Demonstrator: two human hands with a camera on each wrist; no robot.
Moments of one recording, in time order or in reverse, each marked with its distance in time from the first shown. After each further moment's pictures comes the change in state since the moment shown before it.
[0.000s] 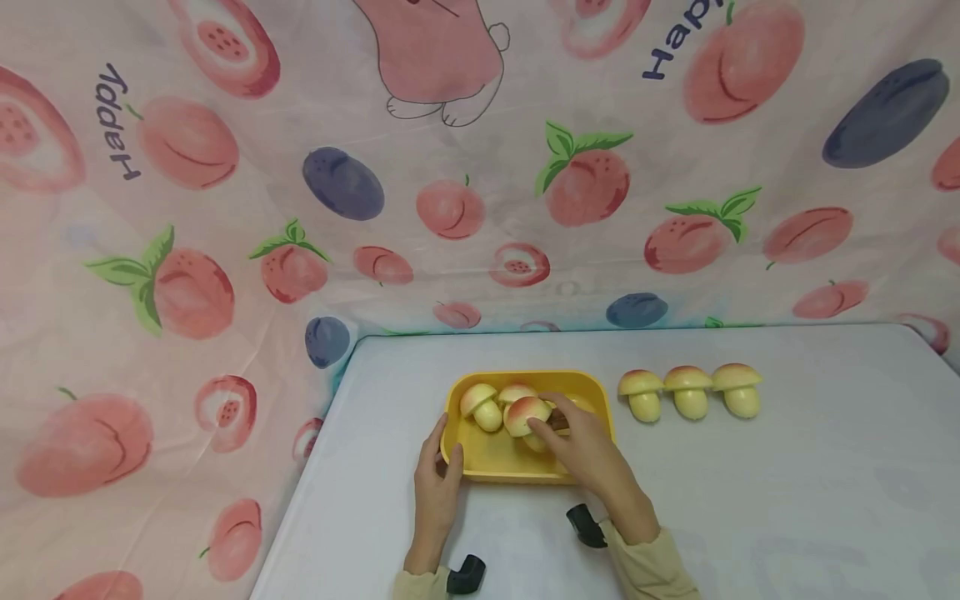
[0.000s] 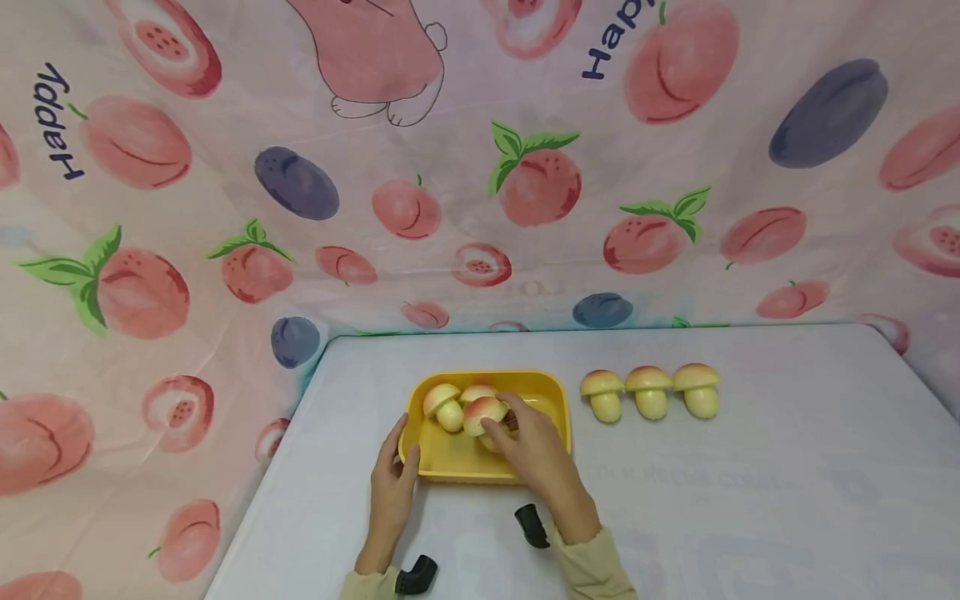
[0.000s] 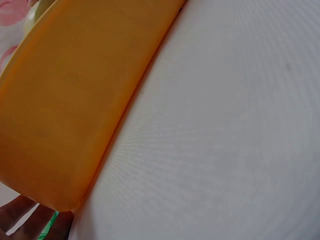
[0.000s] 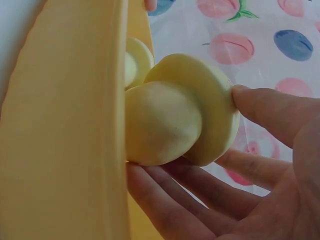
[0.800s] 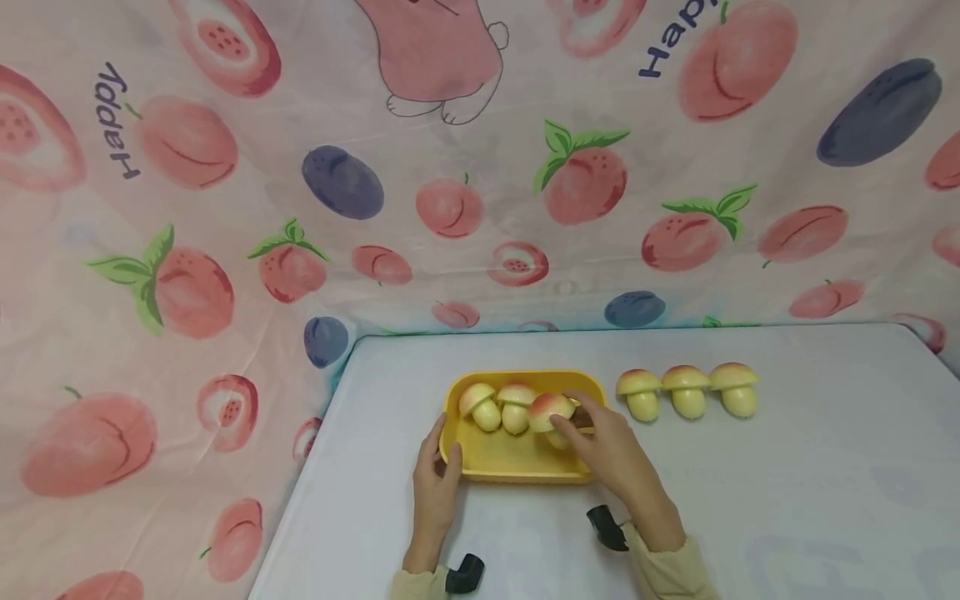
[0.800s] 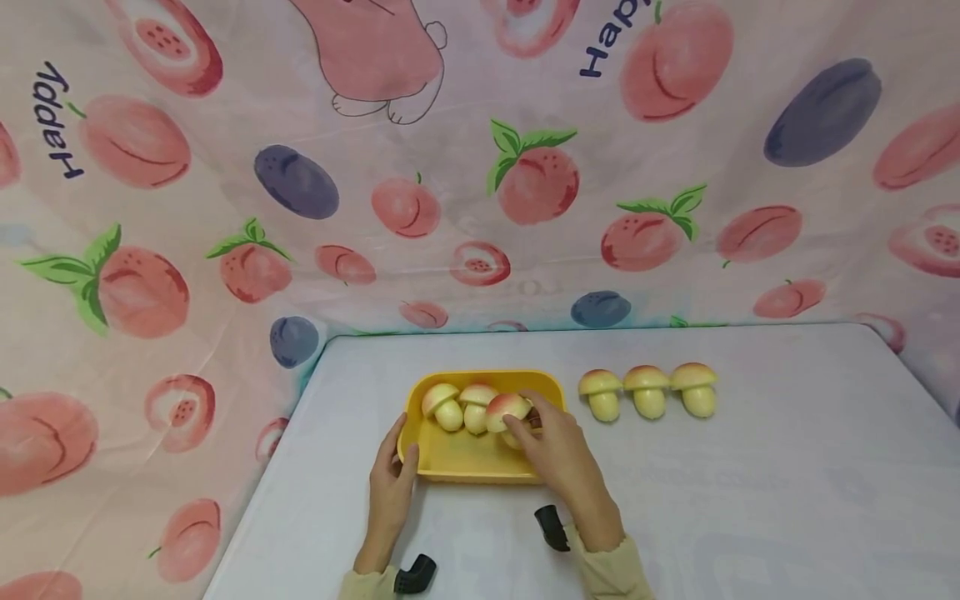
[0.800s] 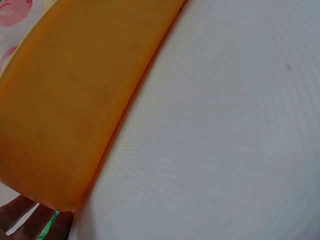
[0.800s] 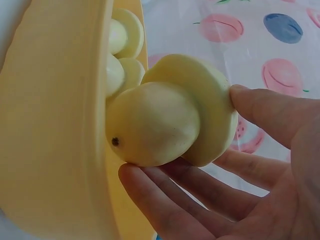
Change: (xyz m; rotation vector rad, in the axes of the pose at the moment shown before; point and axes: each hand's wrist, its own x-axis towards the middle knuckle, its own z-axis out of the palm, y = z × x) left_hand 0.004 -0.028 0.002 0.002 0.009 0.021; right_hand -0.014 0.010 -0.020 -0.067 0.063 -0.015
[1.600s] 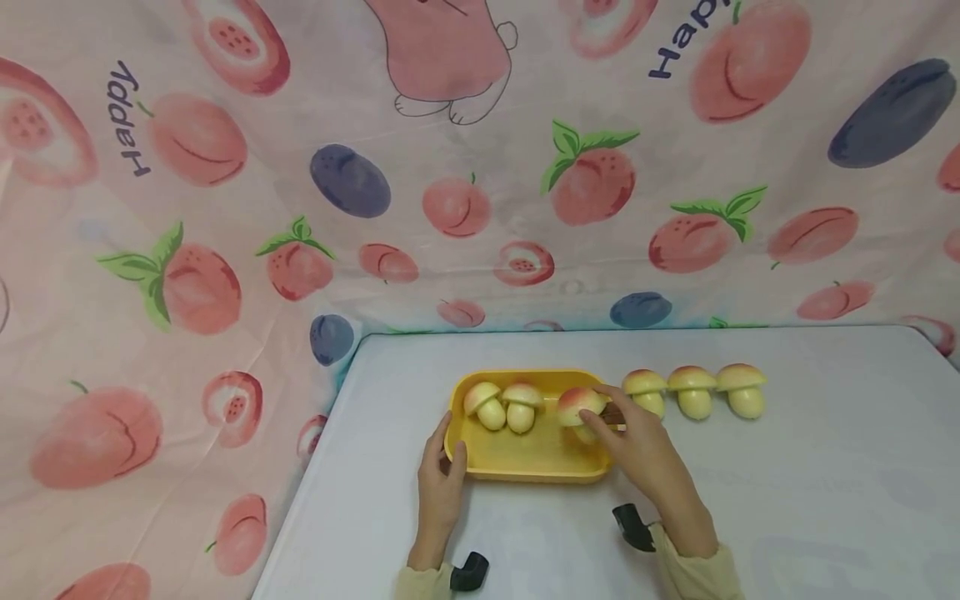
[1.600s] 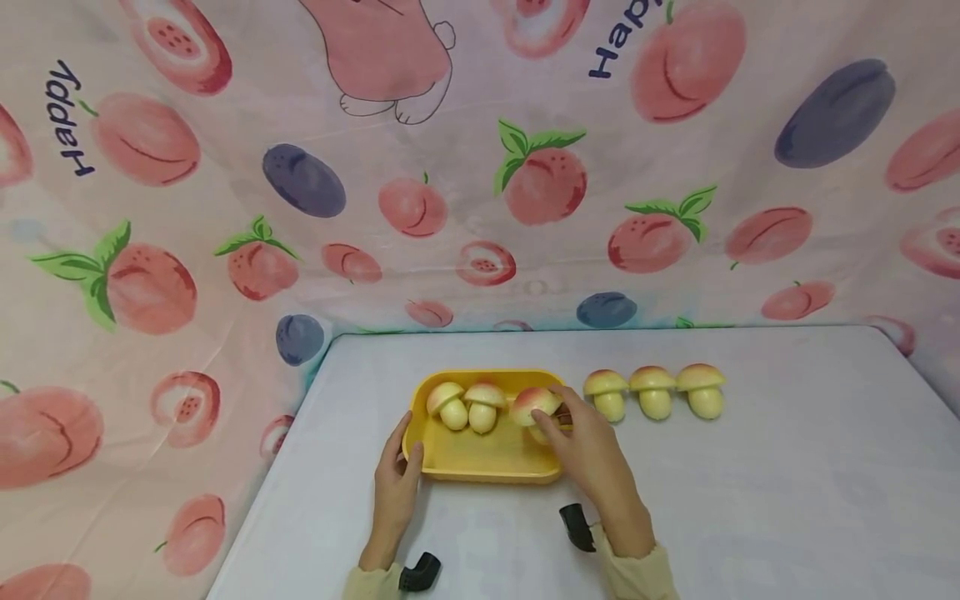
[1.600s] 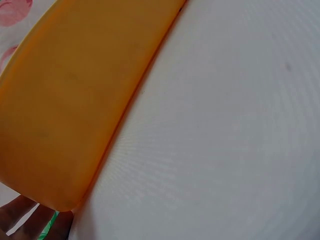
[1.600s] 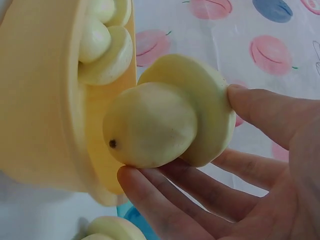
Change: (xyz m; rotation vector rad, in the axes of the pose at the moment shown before) left_hand 0.000 -0.008 0.001 0.036 0.011 0.012; right_hand -0.005 0.005 -0.031 -0.027 0.004 0.049
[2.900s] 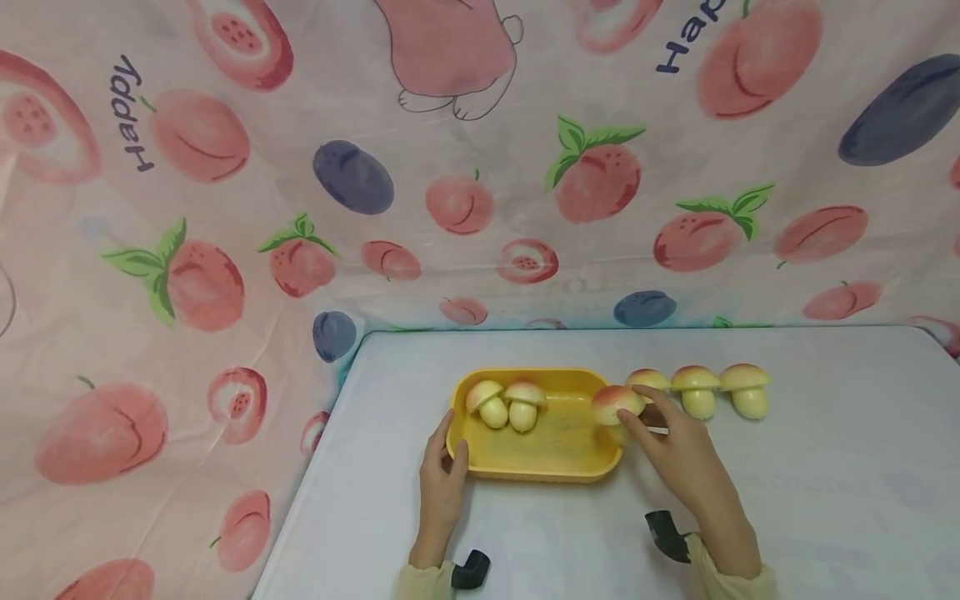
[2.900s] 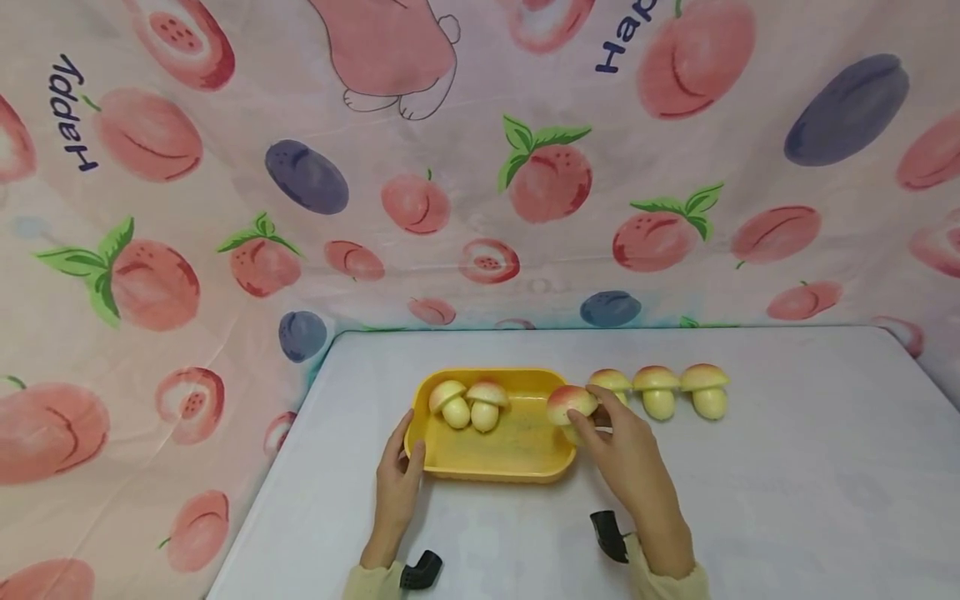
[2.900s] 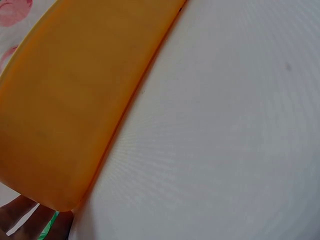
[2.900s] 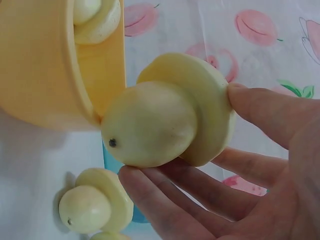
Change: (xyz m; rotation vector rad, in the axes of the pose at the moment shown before) left_hand 0.000 0.000 0.000 0.001 0.005 -0.009; right_hand -0.013 0.018 -0.025 -0.059 0.068 -0.004
